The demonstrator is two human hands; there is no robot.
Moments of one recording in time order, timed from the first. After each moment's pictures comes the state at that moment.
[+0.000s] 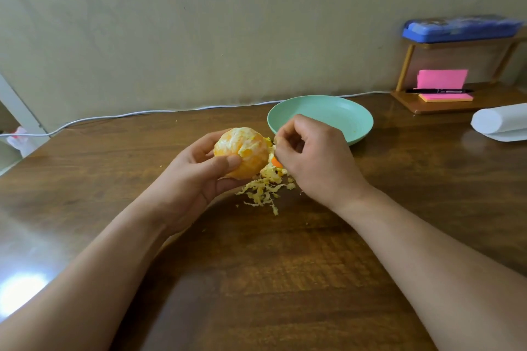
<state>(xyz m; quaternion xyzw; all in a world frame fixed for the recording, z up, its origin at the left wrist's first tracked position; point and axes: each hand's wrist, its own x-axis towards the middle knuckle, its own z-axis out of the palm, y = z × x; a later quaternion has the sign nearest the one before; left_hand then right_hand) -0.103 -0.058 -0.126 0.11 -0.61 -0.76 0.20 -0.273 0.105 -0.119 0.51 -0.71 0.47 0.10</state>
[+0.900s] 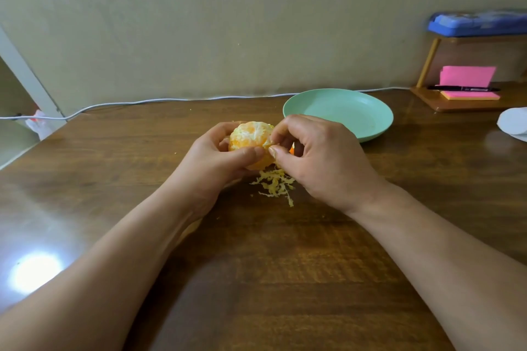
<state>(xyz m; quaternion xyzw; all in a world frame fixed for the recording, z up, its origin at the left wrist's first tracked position) -0.106 -0.042 -0.118 0.23 -0.64 -0.68 0.25 -0.256 0.103 -0.113 0.59 -0.70 0.38 0.14</state>
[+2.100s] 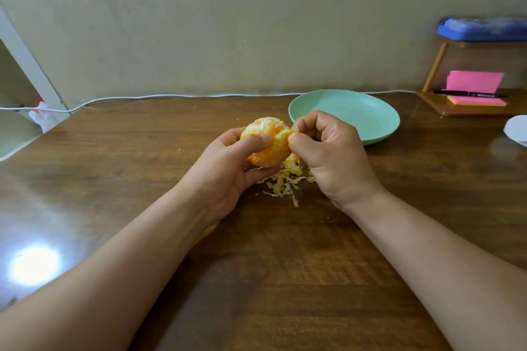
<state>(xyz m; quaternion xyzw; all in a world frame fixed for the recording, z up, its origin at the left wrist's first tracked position) -0.116 -0.025 -0.114 0.24 -0.51 -0.79 0.25 -0.251 0.092 -0.122 0.43 -0.62 0.65 -0.12</state>
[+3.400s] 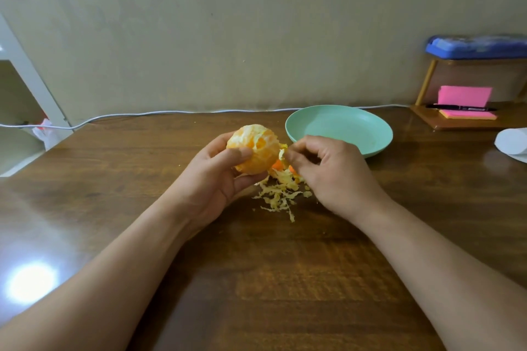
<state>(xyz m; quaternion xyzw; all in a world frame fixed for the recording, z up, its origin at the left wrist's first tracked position) -0.106 -0.051 -0.121 0.14 -0.52 -0.80 0.25 -0.271 0.106 -0.120 0.52 -0.72 0.46 0.00</state>
